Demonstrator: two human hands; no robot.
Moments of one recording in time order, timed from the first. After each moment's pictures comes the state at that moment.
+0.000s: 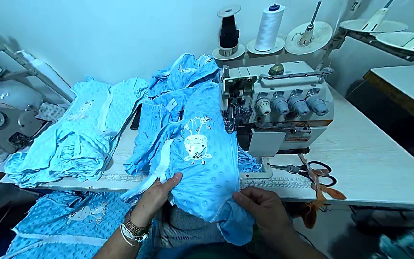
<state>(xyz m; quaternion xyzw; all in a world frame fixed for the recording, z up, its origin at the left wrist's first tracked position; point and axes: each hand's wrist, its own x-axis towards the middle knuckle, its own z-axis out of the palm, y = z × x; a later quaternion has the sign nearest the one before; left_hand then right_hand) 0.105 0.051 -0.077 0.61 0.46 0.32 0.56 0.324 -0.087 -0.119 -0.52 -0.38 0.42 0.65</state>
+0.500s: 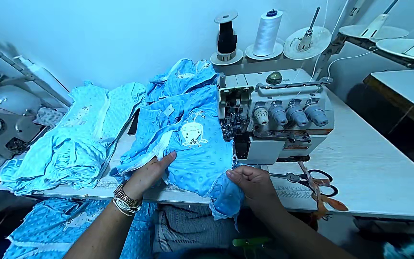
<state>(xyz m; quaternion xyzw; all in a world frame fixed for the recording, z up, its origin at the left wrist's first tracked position) 0.125 0.113 -0.040 0.75 0.49 0.24 0.37 0.349 -0.029 -0.105 -0.55 -0.41 0.36 0.63</state>
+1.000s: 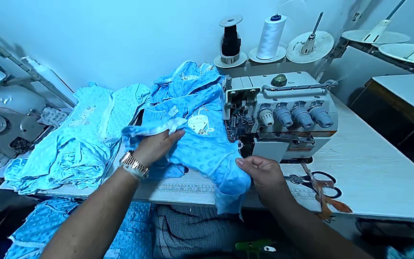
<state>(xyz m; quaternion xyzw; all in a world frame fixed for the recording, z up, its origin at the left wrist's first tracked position) 0.147 0.163 -0.002 0.87 0.42 0.16 0.19 0.361 -0.013 -0.093 -0.58 -0.37 0.32 0.65</state>
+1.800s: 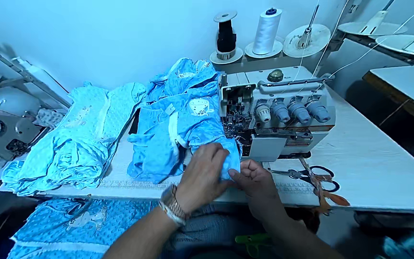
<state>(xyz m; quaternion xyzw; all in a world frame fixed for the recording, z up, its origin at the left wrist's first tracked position) 0.198 0.065 -0.056 0.94 0.18 0.27 0.11 0.328 -0.033 -0.098 -0.55 -0.30 0.38 0.68</state>
